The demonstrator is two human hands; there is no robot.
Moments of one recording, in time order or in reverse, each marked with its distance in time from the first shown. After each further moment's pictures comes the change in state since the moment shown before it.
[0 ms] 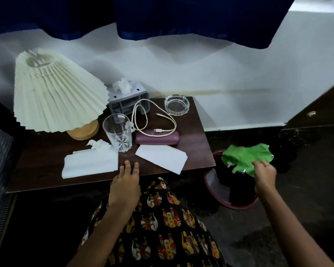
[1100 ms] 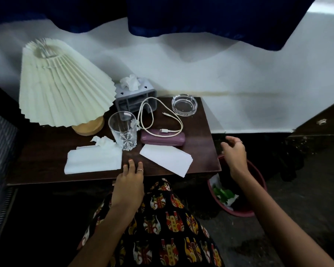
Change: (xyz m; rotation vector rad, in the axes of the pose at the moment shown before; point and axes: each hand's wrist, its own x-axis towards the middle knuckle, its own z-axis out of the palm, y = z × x) left_hand 0.003 0.003 -0.002 0.036 -0.029 -0.010; right_hand -0.042 -0.050 0.088 -0.201 -0.249 -0.293
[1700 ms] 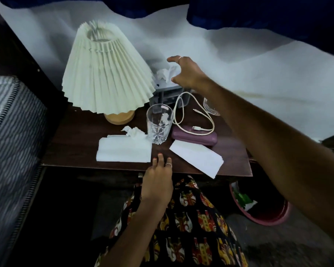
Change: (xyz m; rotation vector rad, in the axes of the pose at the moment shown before) left_hand -0.001 -0.009 -0.006 -0.249 0.065 0.009; right_hand 0.000 -0.221 0.197 -0.533 -0.552 -0.718
